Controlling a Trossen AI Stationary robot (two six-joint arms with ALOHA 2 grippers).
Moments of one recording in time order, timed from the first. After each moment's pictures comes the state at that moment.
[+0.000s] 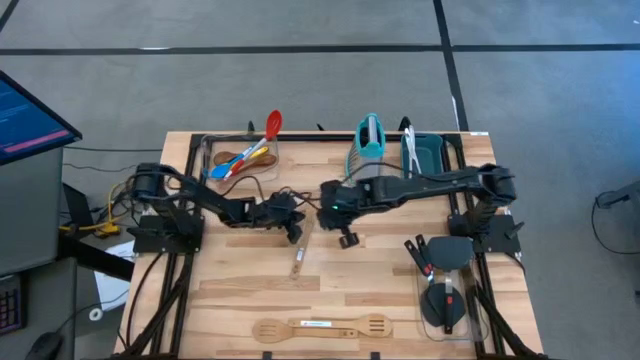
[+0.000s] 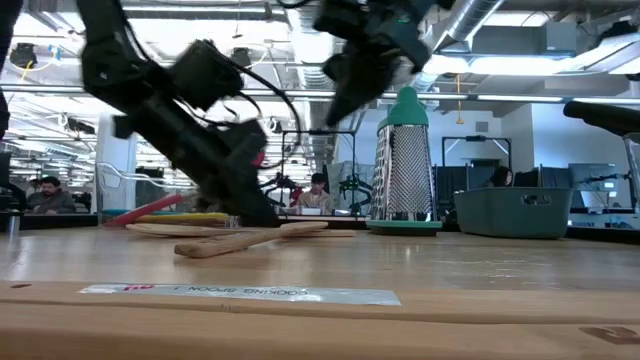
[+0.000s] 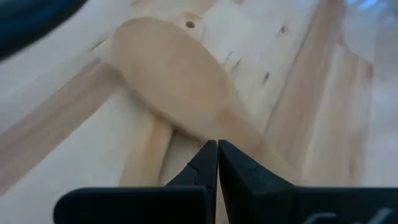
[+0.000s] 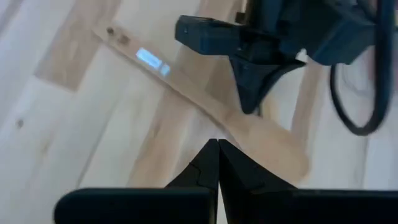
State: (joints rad) left arm 0.04 1.73 0.53 0.53 -0.26 -0.47; right arm 0.03 1.79 1.42 -0.62 0.04 -0.38
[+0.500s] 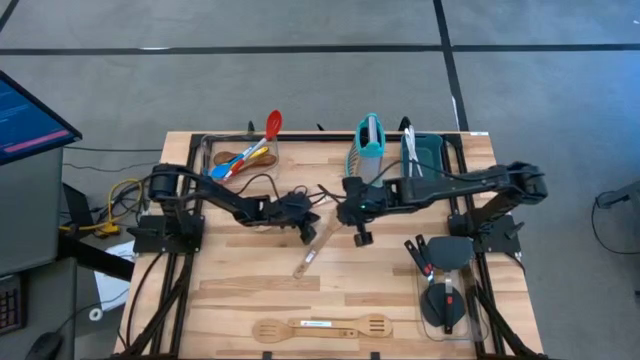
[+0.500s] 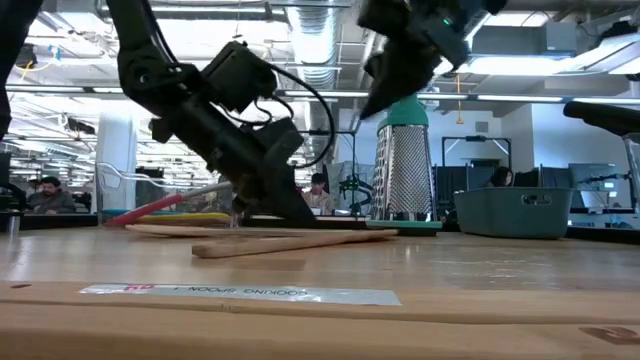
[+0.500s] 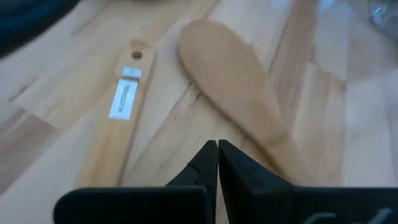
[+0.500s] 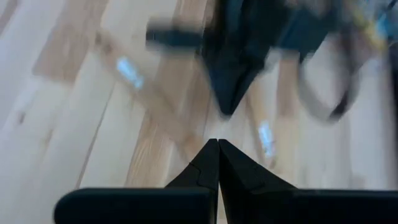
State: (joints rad) left arm 0.05 1.84 0.69 0.52 -0.19 -0.42; right arm 0.04 1.56 1.14 -0.46 0.11 -0.28
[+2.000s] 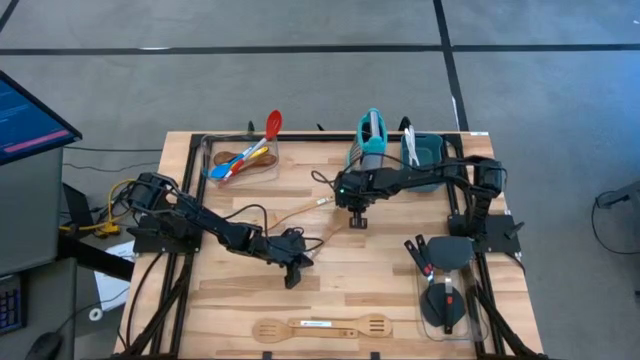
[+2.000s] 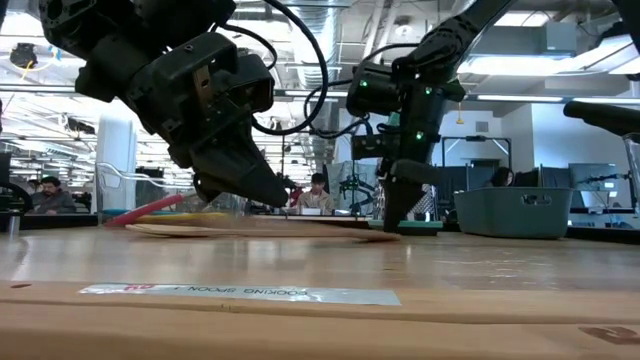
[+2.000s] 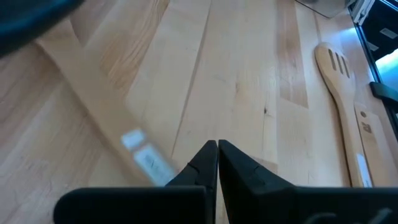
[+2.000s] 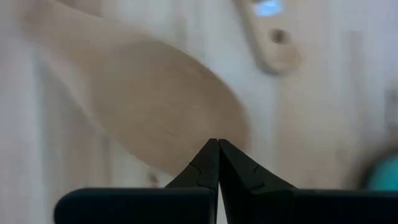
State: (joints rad) left arm -0.29 1.73 0.67 0.42 -0.15 -0.57; right arm -0.19 1.88 1.12 -0.50 0.08 -0.21
